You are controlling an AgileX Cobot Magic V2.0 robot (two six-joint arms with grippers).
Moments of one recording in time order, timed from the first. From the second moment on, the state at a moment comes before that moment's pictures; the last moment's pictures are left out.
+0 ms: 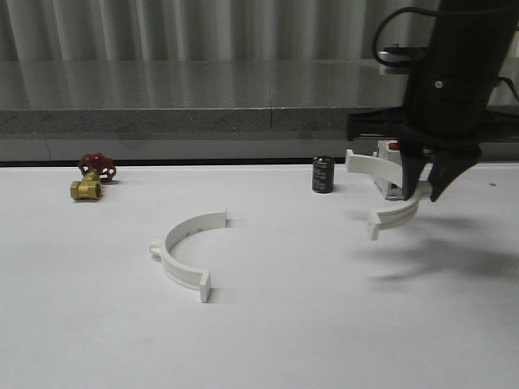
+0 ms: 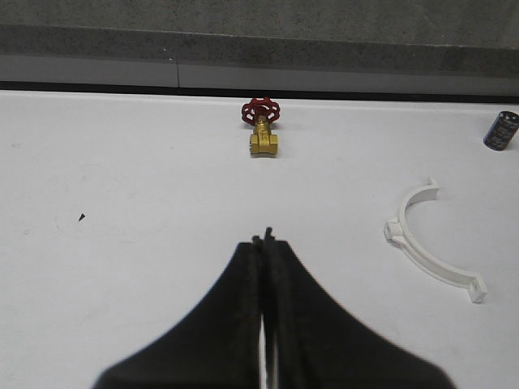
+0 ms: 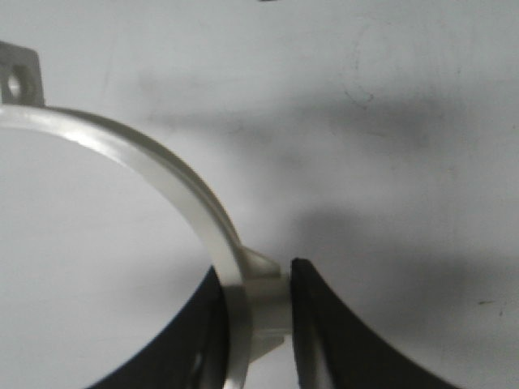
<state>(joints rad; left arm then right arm) -0.12 0.31 -0.46 -0.05 0.61 -0.09 0.36 1.81 -1.27 -0.22 0.77 0.67</state>
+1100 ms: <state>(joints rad) -0.12 0.31 -0.46 -0.05 0.61 -0.09 0.62 2.05 -1.49 -0.27 0.79 0.95</state>
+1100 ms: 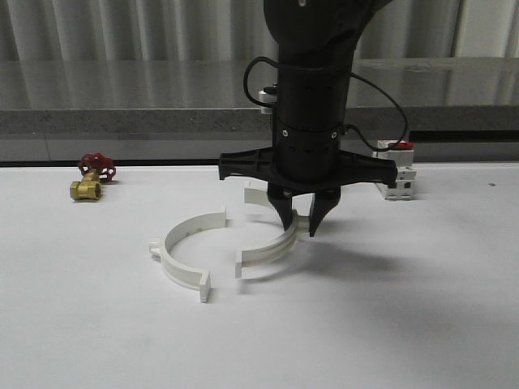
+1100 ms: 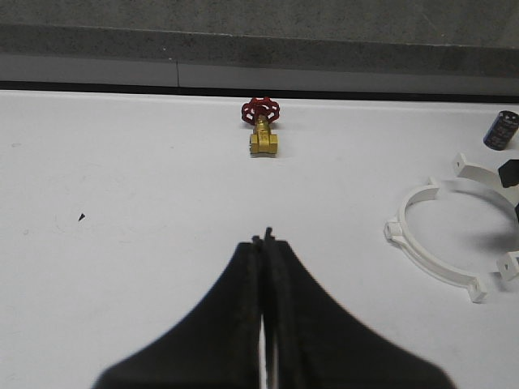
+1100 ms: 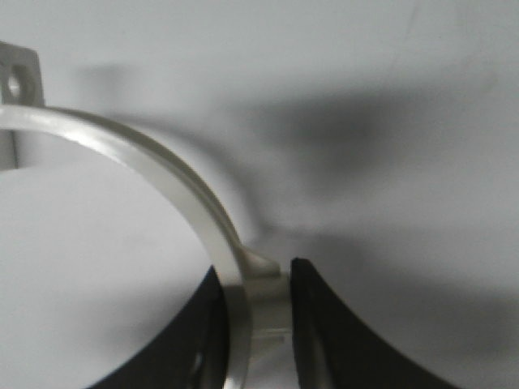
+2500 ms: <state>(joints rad) -0.12 0.31 -0.46 -0.05 0.61 -0.09 0.64 2.10 -1.49 -0.22 0.73 0.96</state>
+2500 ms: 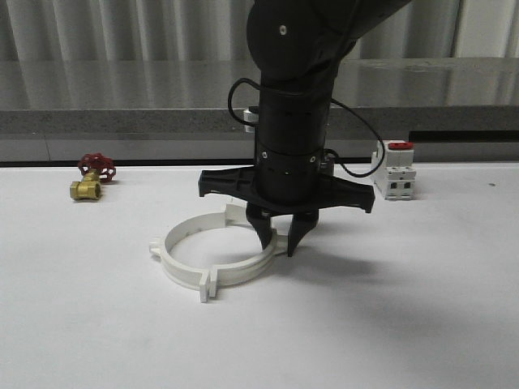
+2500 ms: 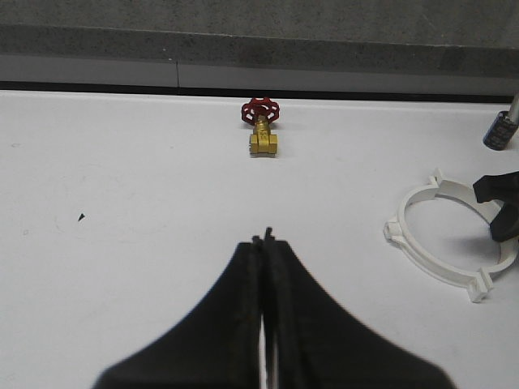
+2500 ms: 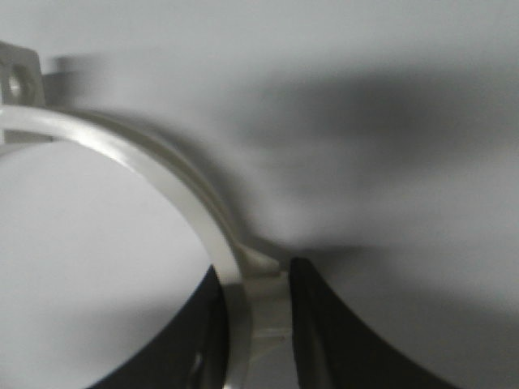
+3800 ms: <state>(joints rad) -0.12 0.31 -0.46 -0.05 0.61 -0.09 0.65 2.04 -1.52 -0.20 0.77 0.82</state>
